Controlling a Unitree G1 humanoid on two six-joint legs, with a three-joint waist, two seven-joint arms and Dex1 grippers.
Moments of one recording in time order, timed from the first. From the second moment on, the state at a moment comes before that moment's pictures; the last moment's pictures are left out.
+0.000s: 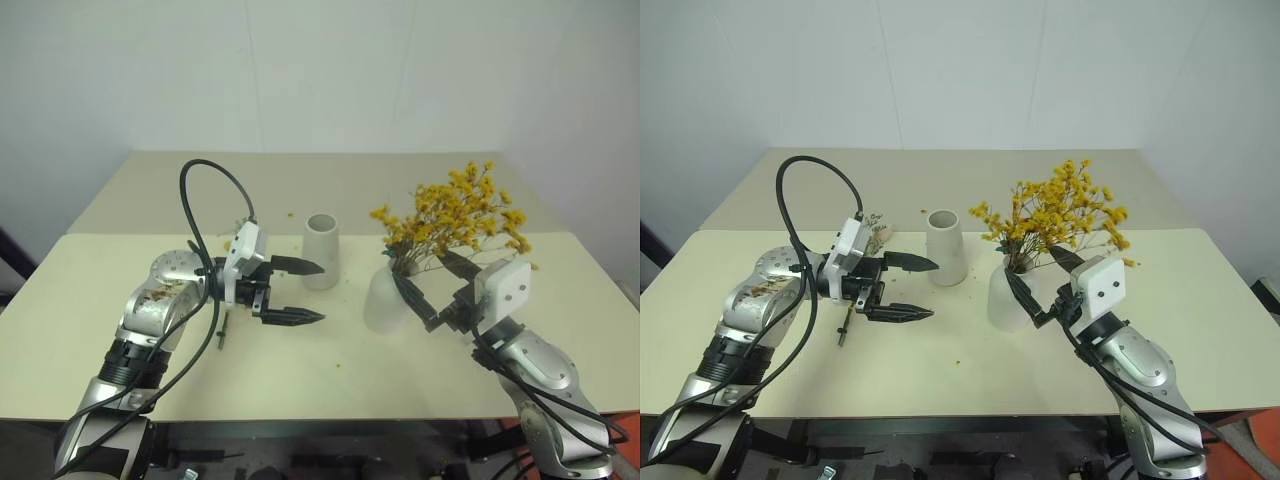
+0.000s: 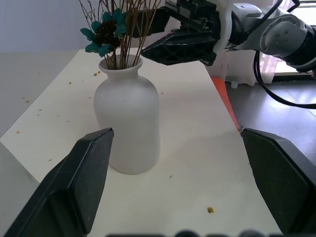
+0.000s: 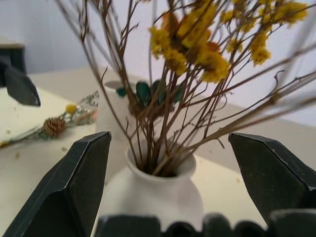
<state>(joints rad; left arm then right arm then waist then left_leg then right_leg) -0.67 0.59 -0.10 0.08 -0.48 0.34 -1.39 -0.08 -0.46 -0.11 -0.56 0.38 0.30 0.43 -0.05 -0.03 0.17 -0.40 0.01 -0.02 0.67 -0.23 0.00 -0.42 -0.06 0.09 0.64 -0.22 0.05</state>
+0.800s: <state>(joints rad) -0.40 0.35 0.27 -0.49 -0.35 1.15 -0.18 -0.02 -1.02 -0.39 -0.75 0.99 0.68 0.80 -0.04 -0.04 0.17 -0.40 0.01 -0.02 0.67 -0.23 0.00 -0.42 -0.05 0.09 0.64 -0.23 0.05</state>
